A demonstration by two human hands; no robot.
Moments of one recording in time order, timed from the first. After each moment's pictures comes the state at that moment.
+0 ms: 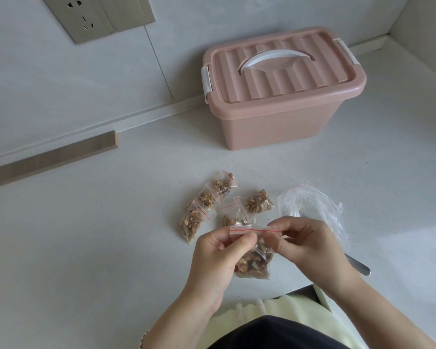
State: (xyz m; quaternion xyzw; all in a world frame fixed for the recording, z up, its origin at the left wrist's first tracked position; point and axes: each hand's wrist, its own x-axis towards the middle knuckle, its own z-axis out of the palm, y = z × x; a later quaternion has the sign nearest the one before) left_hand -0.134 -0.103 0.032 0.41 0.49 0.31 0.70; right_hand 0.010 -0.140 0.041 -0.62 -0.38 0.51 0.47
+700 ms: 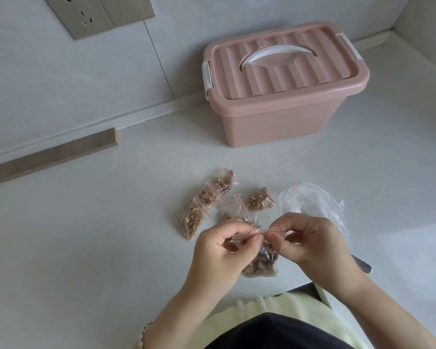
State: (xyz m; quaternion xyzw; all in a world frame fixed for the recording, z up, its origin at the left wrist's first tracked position) left_hand -0.140 -0.100 0.028 0.62 0.42 0.33 0.57; right_hand 0.012 -0.141 0.040 -0.63 -0.46 0.45 0.44
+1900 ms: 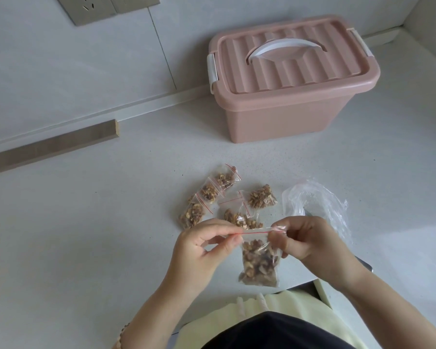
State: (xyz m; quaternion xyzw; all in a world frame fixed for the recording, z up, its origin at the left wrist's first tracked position) left_hand -0.171 -0.088 0.016 0.65 0.40 0.35 0.55; right_hand 0.016 -0.133 0.032 -0.59 -0.41 0.57 0.40
